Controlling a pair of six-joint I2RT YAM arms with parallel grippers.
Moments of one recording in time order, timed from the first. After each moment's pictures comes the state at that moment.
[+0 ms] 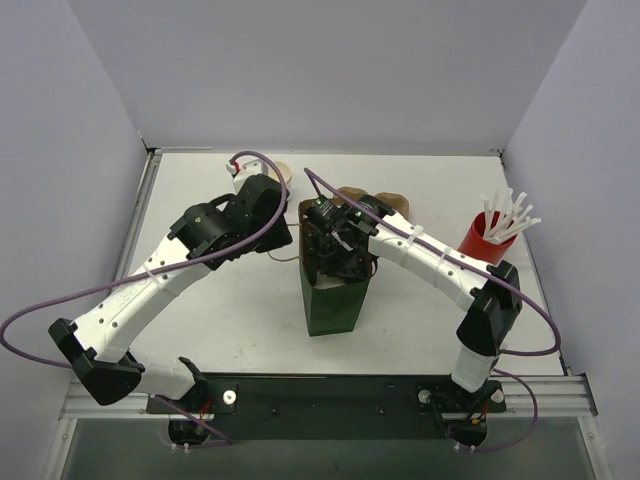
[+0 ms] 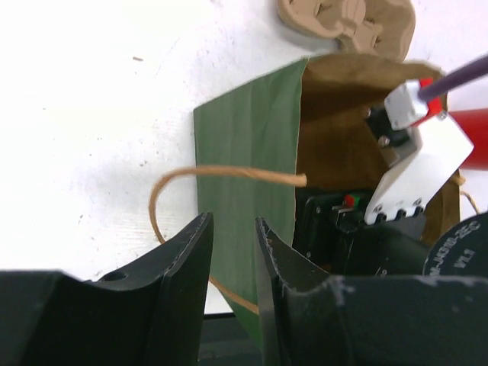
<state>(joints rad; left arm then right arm) -0.83 1.37 1.61 -1.08 -0.41 -0.92 0.89 1.75 1.65 -1.18 0.03 0.78</state>
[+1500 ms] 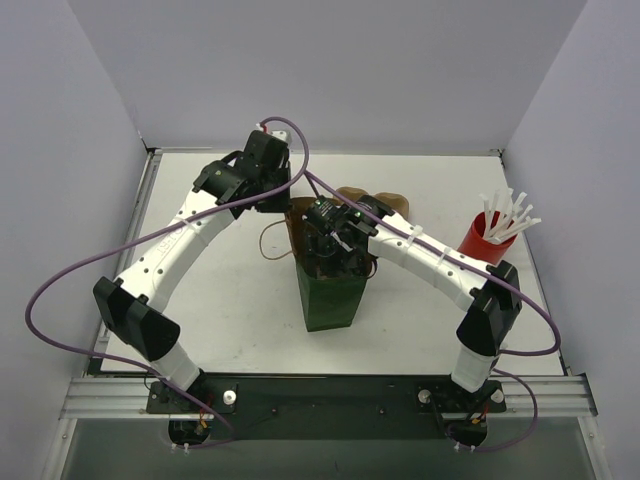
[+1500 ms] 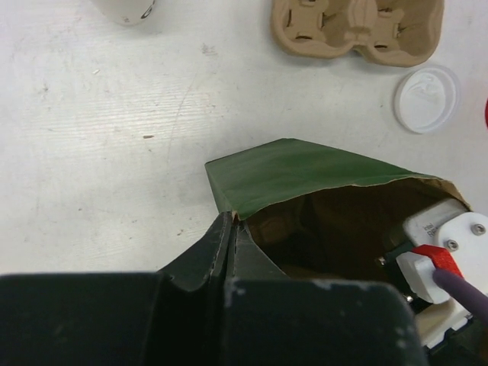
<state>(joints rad) -0.59 1.64 1.80 -0.97 -0.14 -0.48 0.90 1.75 1.65 -1.18 0.03 0.75</state>
